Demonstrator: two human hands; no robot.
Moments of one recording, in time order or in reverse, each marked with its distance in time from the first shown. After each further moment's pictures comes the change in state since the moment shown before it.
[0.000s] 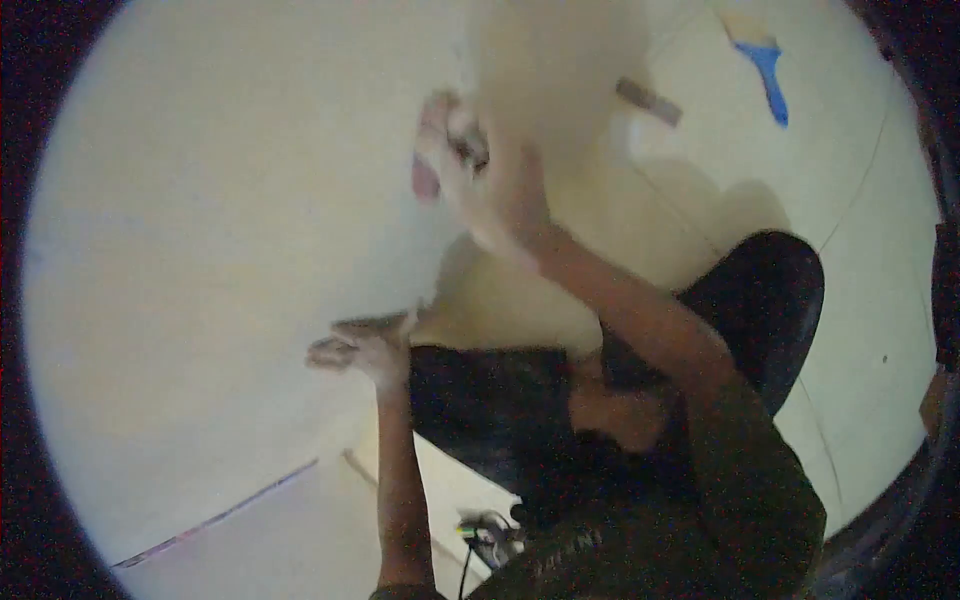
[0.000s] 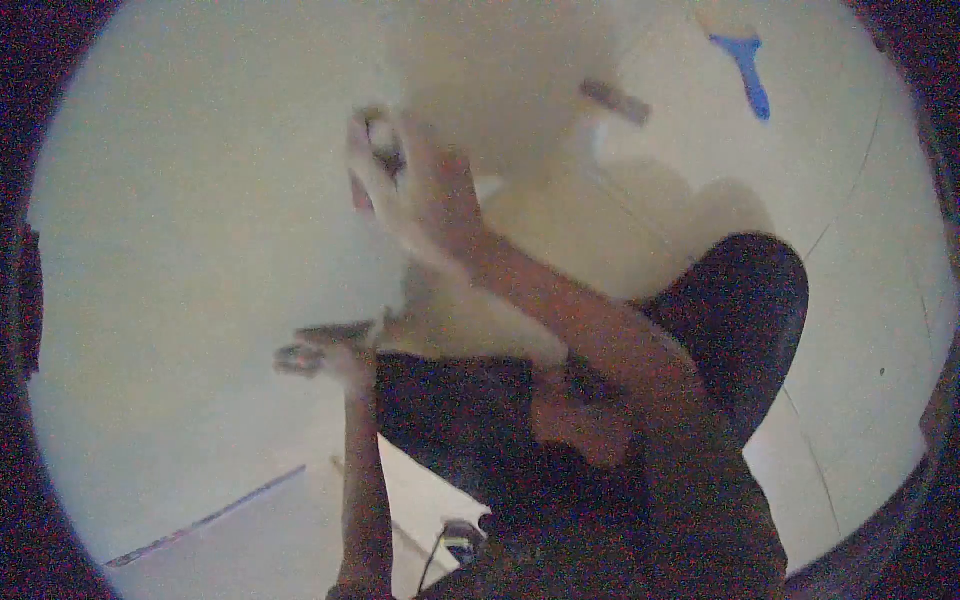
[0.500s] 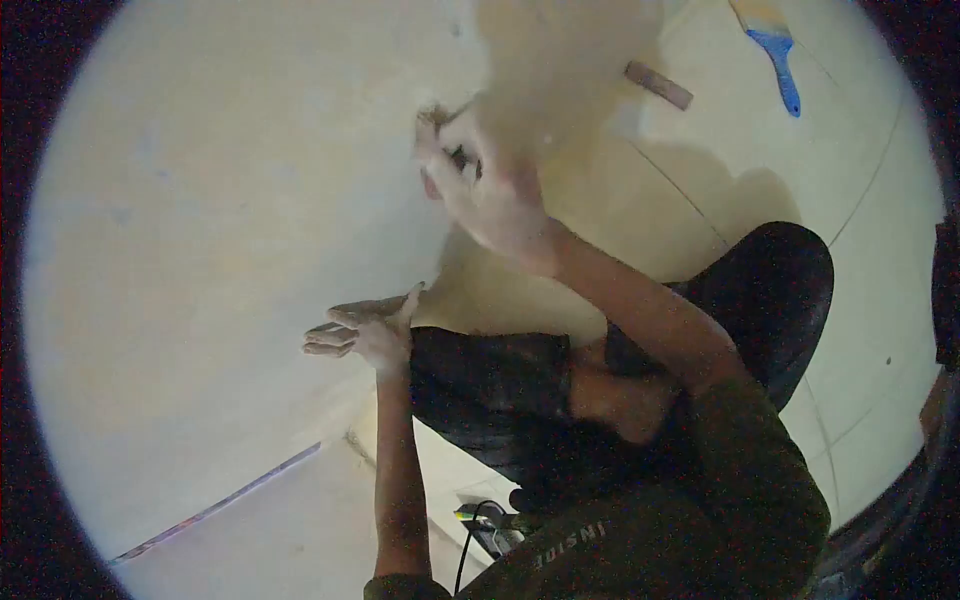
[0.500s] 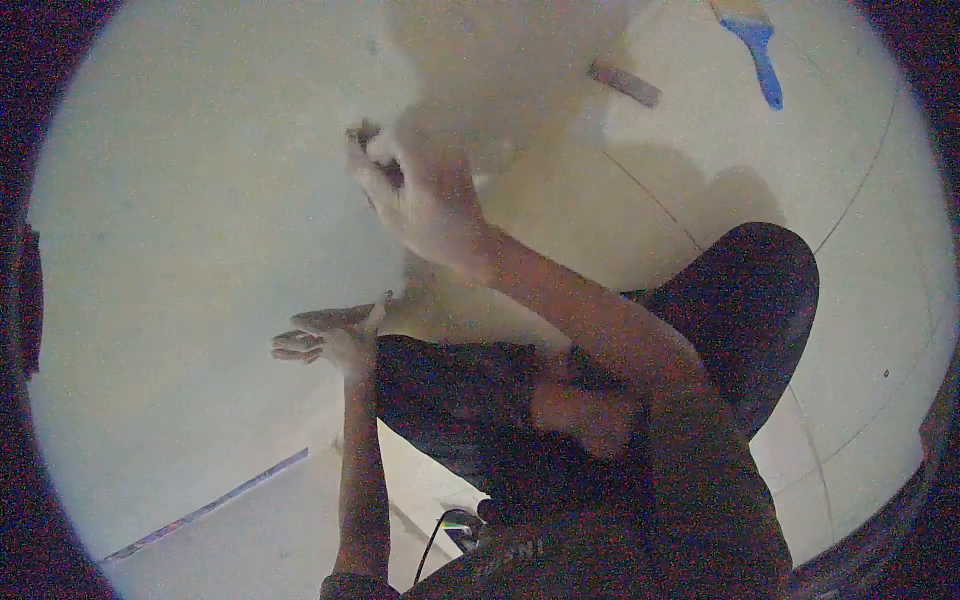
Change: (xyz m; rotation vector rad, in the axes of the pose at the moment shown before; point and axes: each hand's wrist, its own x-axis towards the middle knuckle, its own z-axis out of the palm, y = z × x) left_hand -0.007 0.005 0.007 -0.036 -0.175 -0.191; right_hand -0.013 0.061 0.023 0.077 0.036 -0.274
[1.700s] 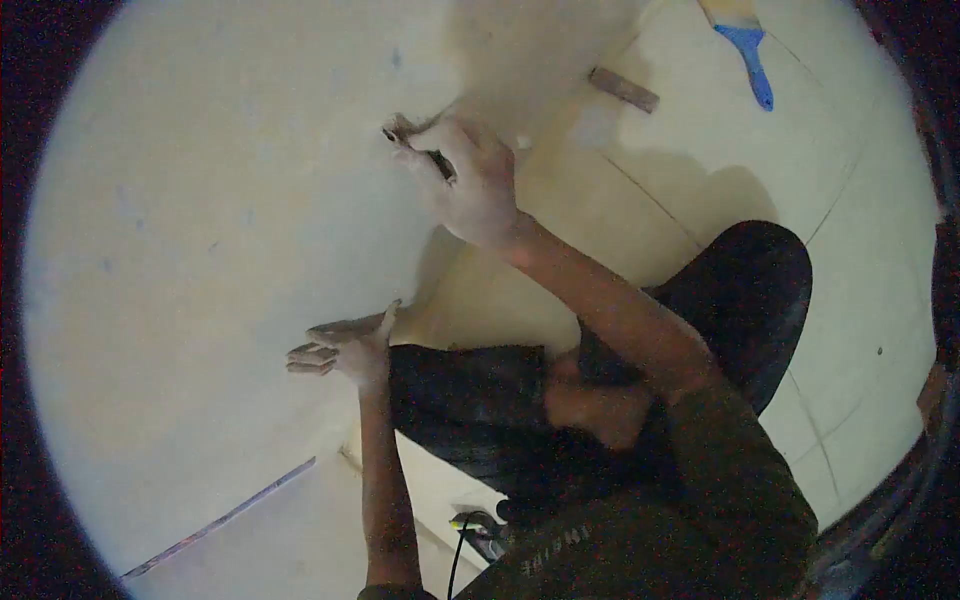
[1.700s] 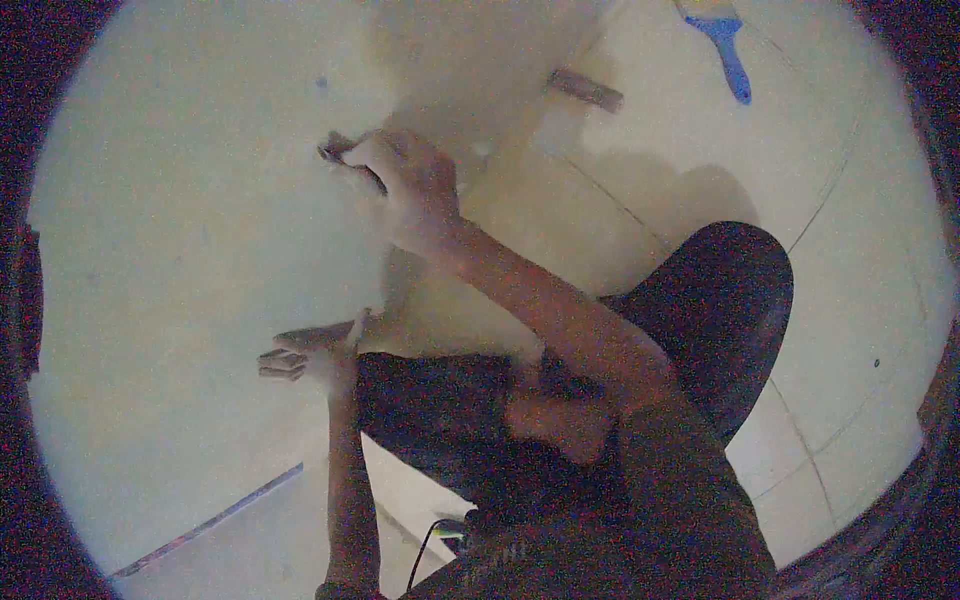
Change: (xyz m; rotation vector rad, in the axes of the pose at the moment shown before) left_hand 0.014 0.014 -0.015 0.009 0.138 0.148; right_hand 0.009 0.045 -0.022 -0.189 0.139 -0.249
